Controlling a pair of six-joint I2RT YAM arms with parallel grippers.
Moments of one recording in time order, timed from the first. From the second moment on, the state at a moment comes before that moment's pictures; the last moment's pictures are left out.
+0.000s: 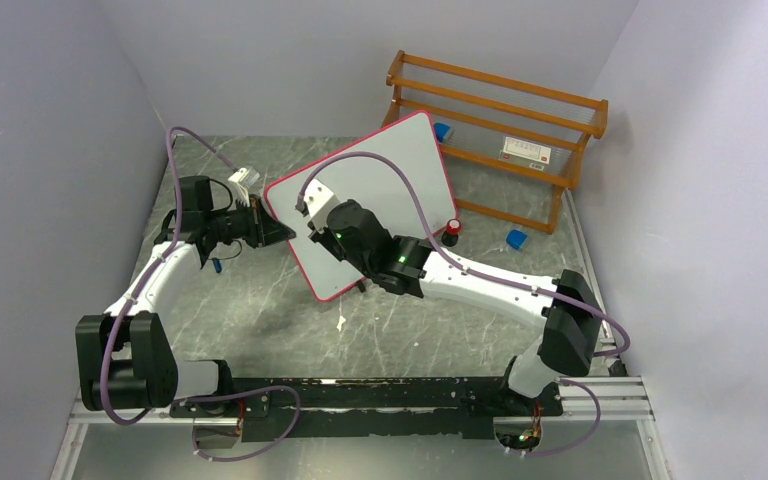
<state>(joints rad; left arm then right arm) 0.02 1.30 0.82 -0.19 0.99 -0.08 1.10 1.59 1.32 -0.15 0.39 -0.16</state>
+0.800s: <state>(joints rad) 0.02 1.31 0.82 -0.19 0.99 -0.08 1.10 1.59 1.32 -0.15 0.39 -0.16</state>
